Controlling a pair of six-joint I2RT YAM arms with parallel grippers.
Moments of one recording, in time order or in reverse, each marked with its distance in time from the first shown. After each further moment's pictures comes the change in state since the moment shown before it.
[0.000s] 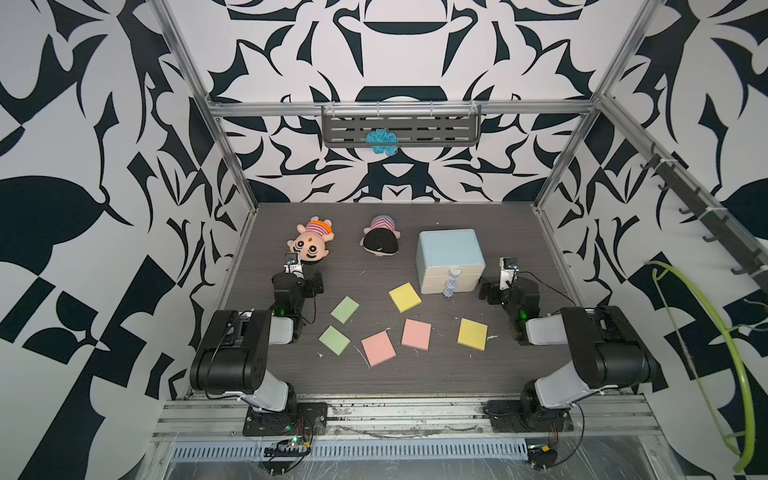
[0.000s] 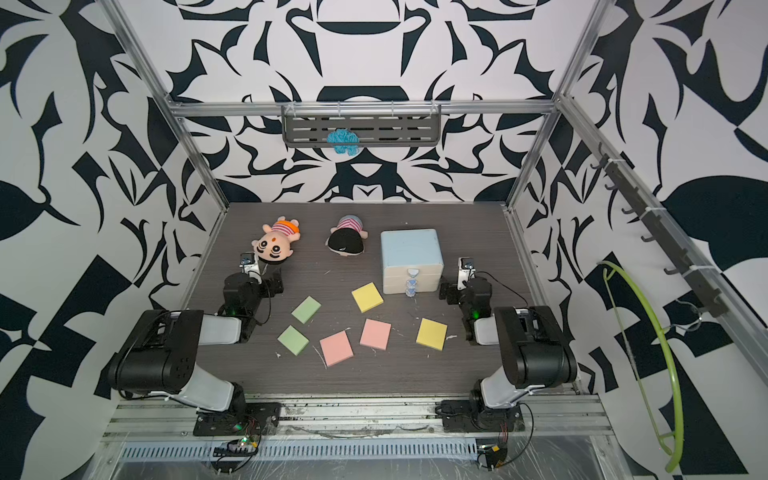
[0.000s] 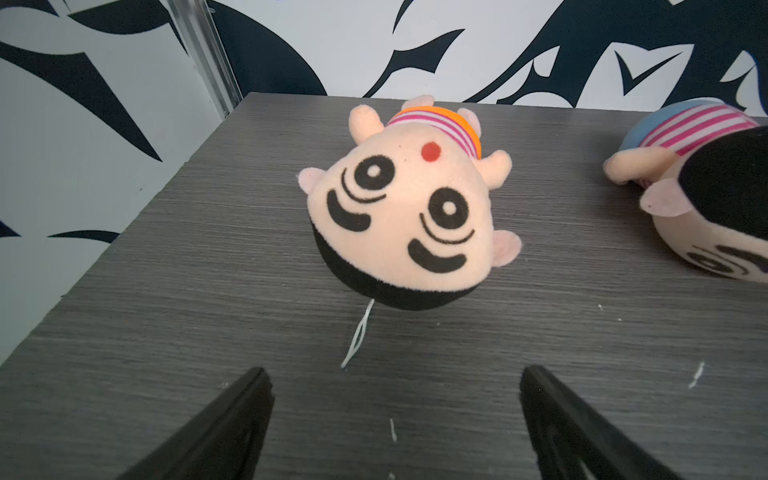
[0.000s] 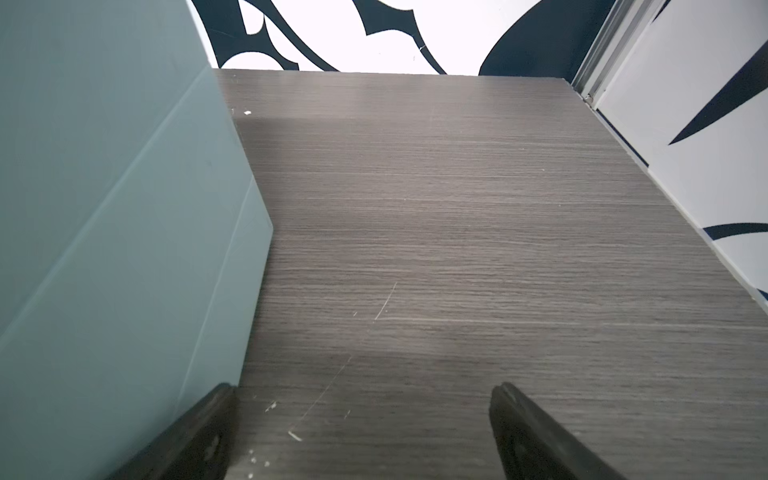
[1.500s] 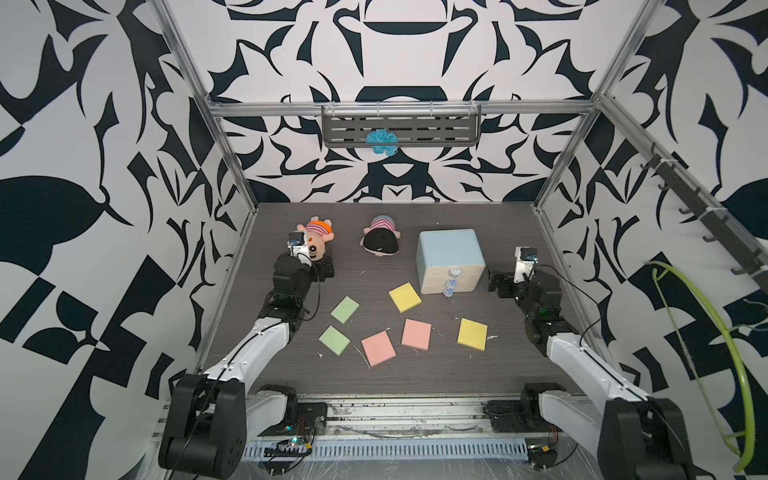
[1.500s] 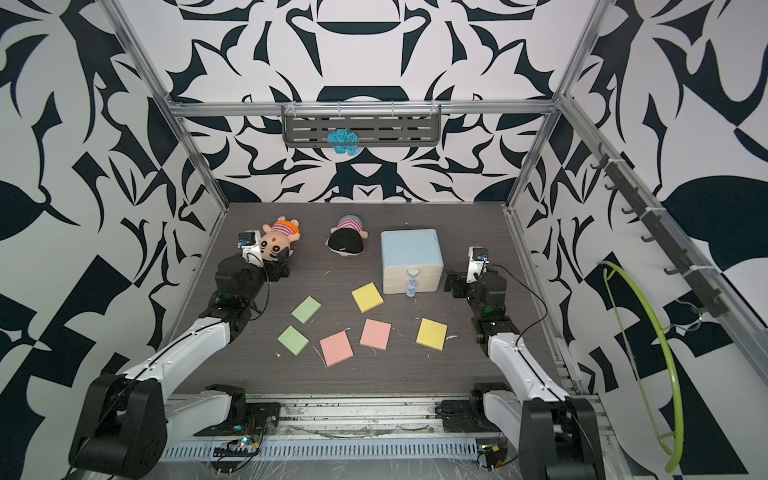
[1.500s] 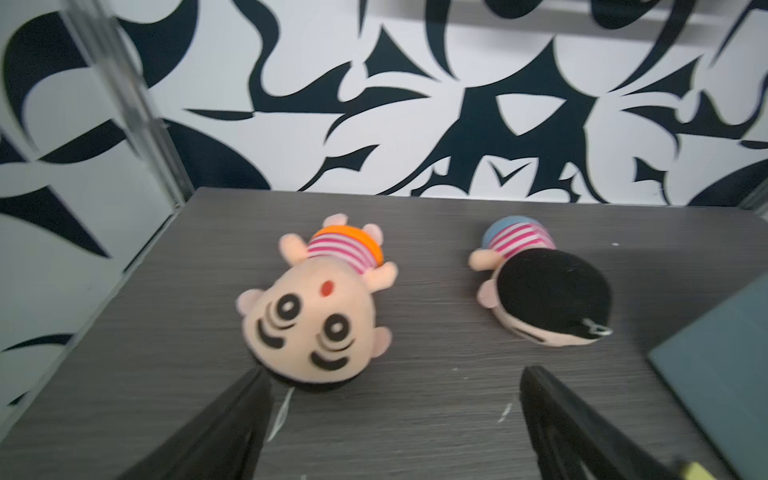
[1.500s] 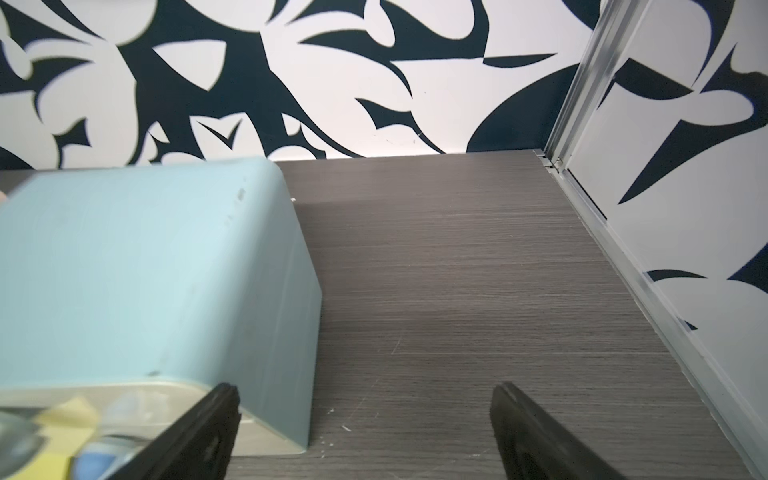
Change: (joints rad) left arm -0.225 -0.386 0.222 -0.501 0.004 -0.082; right arm 0.000 -0.577 0.118 -0.594 -0.051 0.107
